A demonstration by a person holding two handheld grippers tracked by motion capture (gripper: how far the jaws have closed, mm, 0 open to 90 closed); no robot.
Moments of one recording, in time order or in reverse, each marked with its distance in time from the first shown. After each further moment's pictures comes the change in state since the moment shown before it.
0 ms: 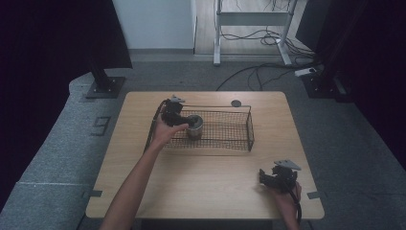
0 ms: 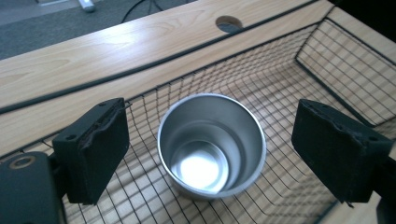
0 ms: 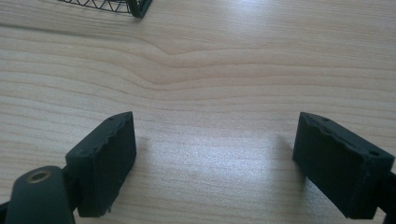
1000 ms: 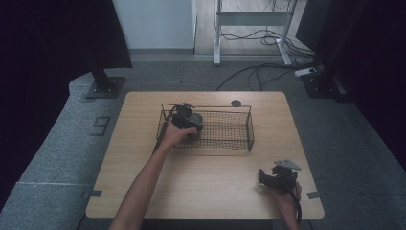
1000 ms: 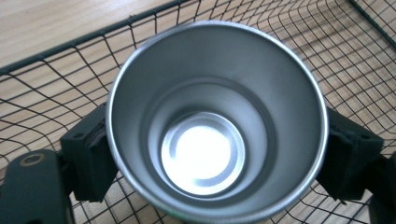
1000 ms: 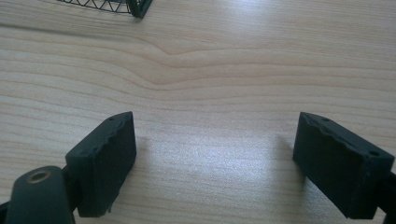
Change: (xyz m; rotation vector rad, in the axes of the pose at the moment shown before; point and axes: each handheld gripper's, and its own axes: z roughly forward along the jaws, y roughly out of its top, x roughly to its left) left arm 0.001 -0.009 0.064 0.228 0.033 -0.027; right arm 0.000 0.000 0.000 0.000 0.000 0.000
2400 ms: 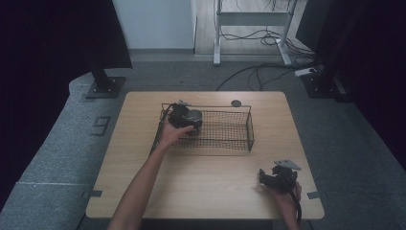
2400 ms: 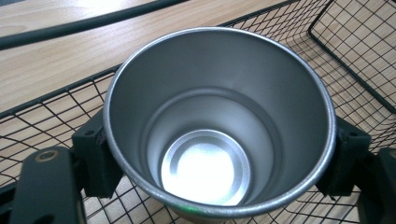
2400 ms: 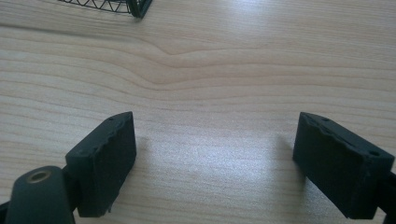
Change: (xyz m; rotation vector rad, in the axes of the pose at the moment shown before) left arm 0.004 -0.004 -0.017 -0.132 -0.061 0.015; right arm 0.000 0.000 0.000 0.000 0.000 0.000
